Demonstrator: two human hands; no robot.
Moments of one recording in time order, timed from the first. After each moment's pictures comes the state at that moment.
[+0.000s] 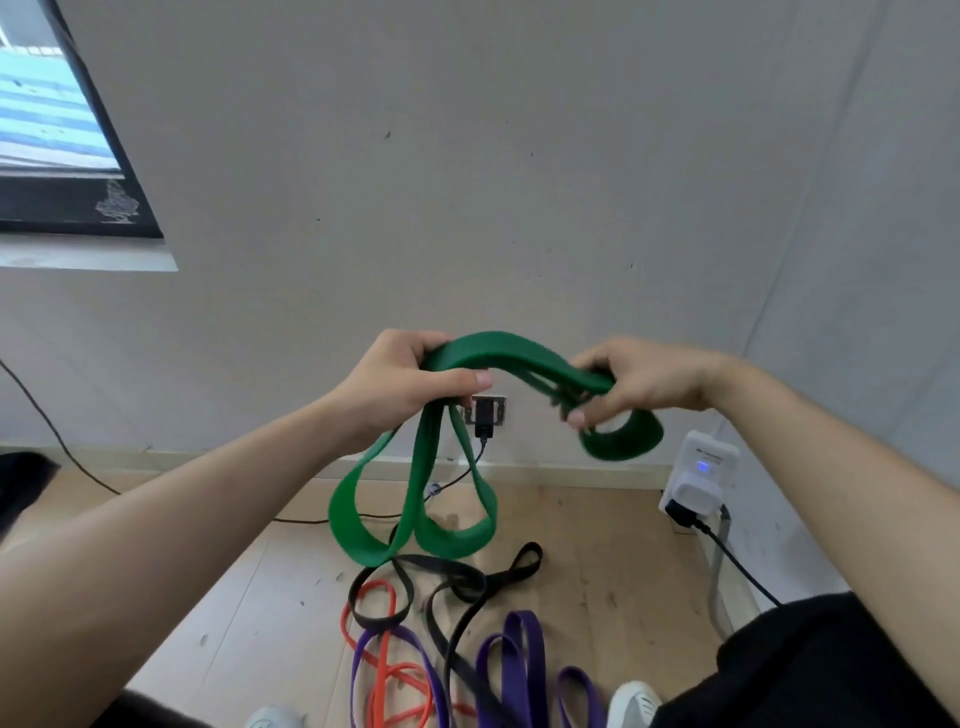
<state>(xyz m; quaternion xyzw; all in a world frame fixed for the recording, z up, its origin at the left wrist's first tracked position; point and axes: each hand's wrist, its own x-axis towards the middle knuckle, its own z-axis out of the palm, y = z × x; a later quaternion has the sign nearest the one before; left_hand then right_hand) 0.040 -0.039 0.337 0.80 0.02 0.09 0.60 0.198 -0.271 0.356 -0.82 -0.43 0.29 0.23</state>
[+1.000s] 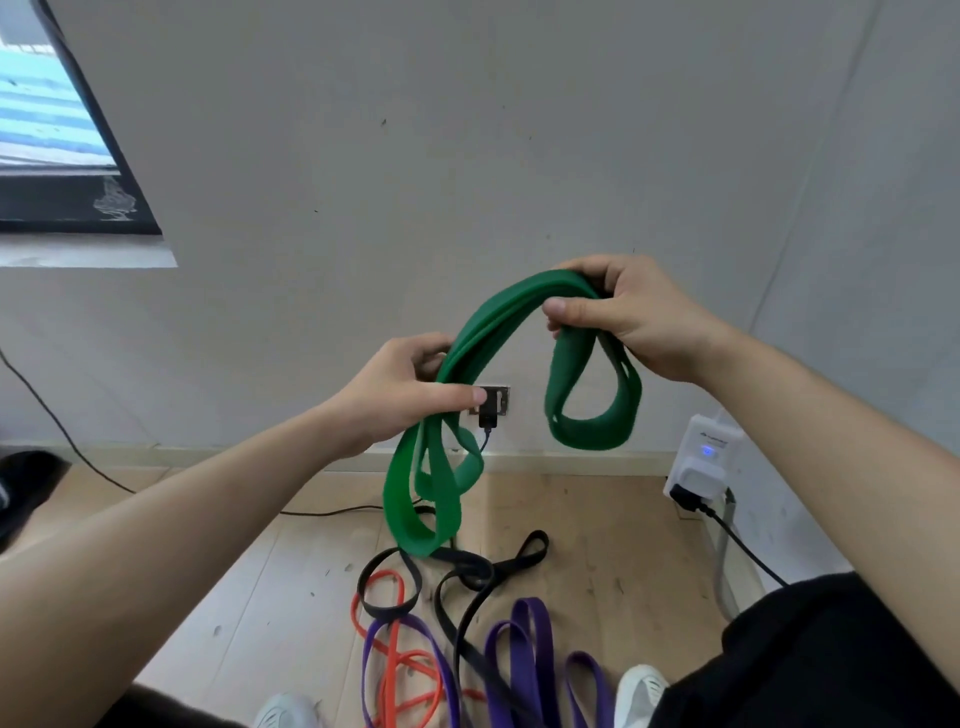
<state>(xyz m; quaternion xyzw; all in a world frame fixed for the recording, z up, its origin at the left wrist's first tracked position) 0.033 -0.037 0.328 0.81 0.03 0.06 0.58 0.172 -0.248 0.376 -0.70 -0.40 0.15 0.57</state>
